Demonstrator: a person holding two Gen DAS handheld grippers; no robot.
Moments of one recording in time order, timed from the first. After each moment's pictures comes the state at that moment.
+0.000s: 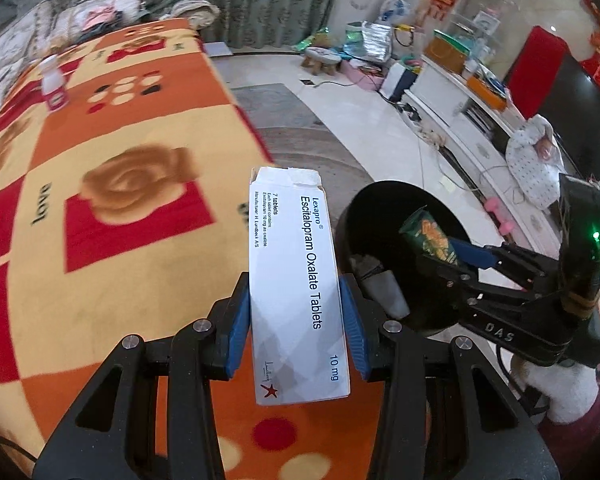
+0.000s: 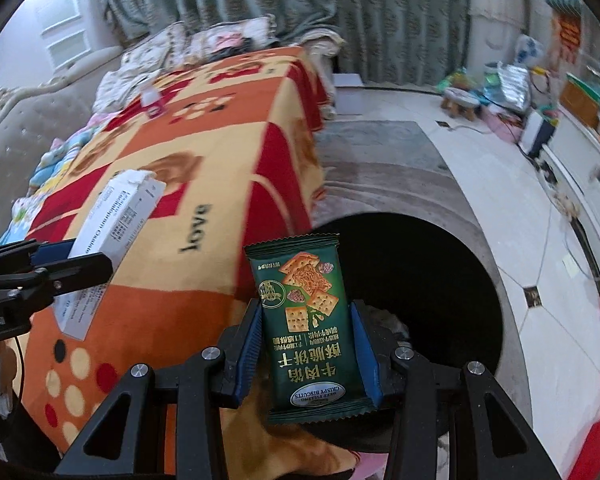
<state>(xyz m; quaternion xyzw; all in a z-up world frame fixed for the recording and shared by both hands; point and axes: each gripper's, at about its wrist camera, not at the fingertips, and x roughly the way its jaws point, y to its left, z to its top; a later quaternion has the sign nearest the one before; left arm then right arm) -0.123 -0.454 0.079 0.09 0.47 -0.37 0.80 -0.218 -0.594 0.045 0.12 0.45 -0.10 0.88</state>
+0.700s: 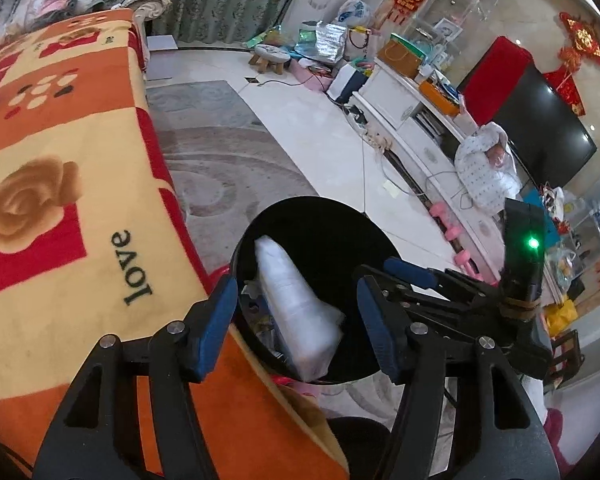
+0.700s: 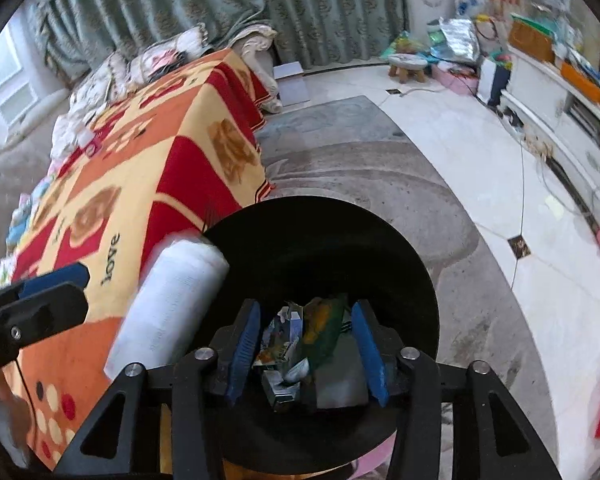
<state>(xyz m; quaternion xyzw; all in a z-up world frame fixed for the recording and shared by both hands) -0.123 -0.520 0.073 0.03 0.48 -0.45 0.75 -0.231 -0.668 0.024 0.20 0.44 -0.16 0.86</state>
